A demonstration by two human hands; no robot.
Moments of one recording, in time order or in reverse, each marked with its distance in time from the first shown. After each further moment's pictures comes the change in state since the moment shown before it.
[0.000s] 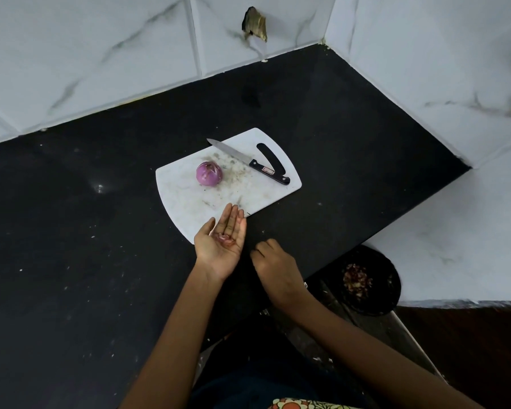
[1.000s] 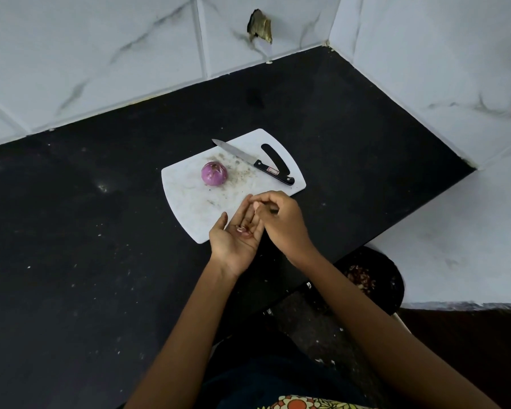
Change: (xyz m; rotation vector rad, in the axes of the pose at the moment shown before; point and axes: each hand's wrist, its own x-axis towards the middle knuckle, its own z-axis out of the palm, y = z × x) left_hand -0.003 -0.014 0.016 0.079 -0.010 -0.009; right_hand 0.060 0.003 -0.053 1.031 0.061 0.563
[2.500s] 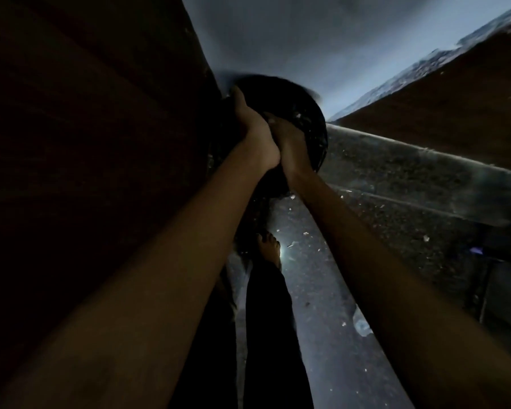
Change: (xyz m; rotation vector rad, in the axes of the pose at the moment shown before) left_hand 0.352 -0.523 -0.083 1.142 0.210 -0.484; right_hand 0.048 0.560 -0.277 0.576 0.723 0.694
